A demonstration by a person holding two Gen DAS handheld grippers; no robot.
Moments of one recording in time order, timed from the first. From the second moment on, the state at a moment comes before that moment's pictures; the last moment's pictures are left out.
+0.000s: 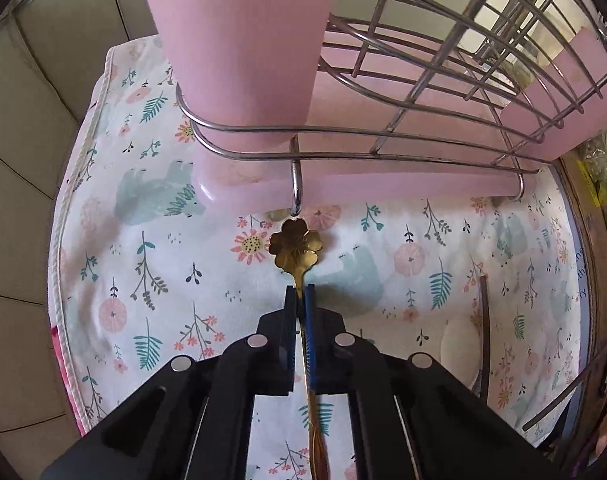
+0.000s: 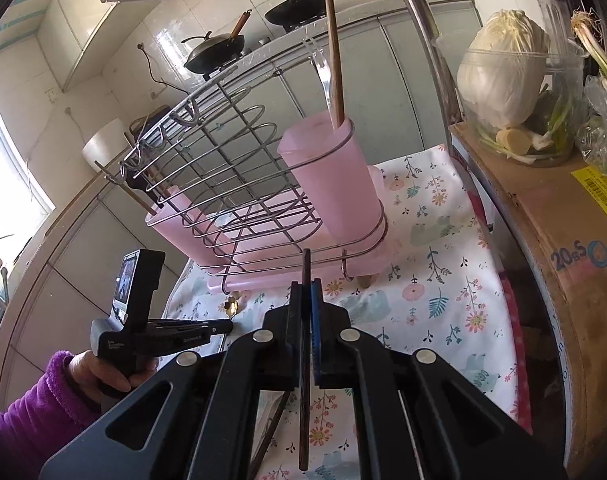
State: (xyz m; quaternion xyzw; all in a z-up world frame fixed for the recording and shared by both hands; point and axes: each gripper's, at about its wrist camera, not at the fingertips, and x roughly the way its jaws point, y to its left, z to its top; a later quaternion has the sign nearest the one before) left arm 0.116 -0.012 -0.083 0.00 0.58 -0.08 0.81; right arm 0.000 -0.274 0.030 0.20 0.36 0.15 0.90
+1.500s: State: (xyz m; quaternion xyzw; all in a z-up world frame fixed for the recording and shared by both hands) left arm 0.094 0.046 0.165 -0.15 0.08 -0.07 0.98; right arm 0.071 -0.285 0.187 0.11 0.09 0.08 0.99
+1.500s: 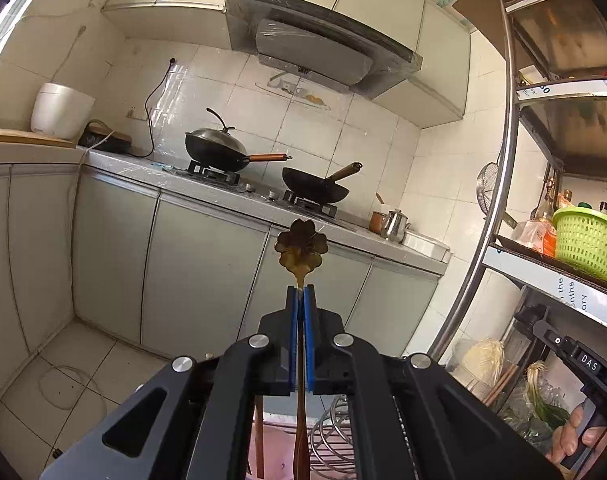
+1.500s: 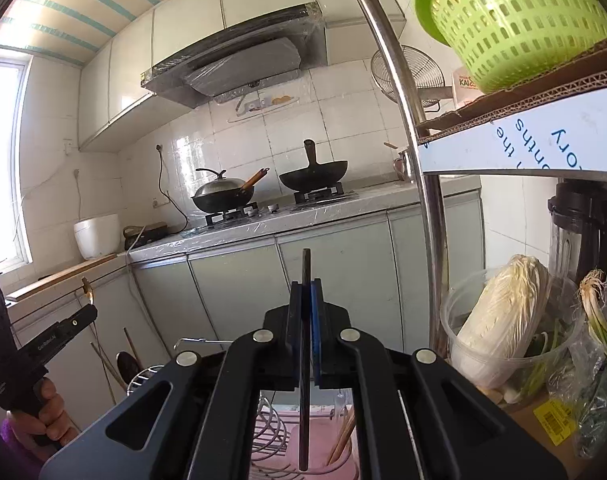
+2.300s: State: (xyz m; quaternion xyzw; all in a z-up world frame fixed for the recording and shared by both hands) left arm 0.087 0.035 0.118 -0.11 0.03 -0.03 0.99; right arm 0.065 -0.272 0.116 0.11 0.15 0.07 0.98
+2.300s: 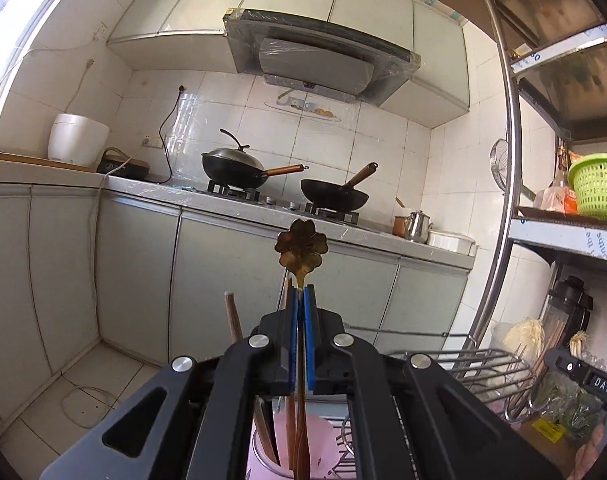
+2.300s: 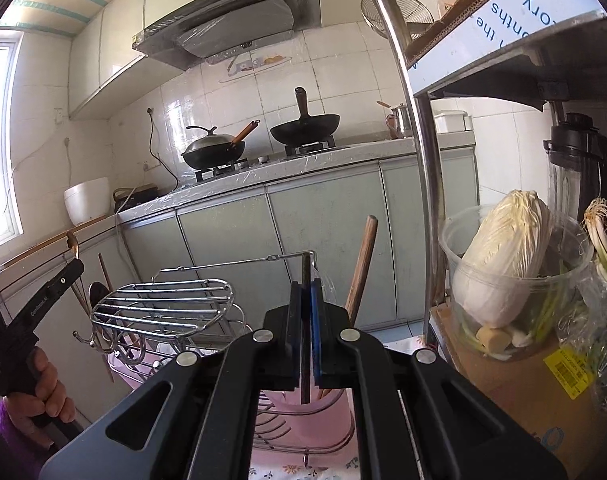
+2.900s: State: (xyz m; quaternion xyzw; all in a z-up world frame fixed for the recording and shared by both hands) left arm 0.076 0.021 0.090 -0.08 0.01 0.00 1.00; right arm 0.066 -0.277 0.112 0.12 0.16 0.07 0.98
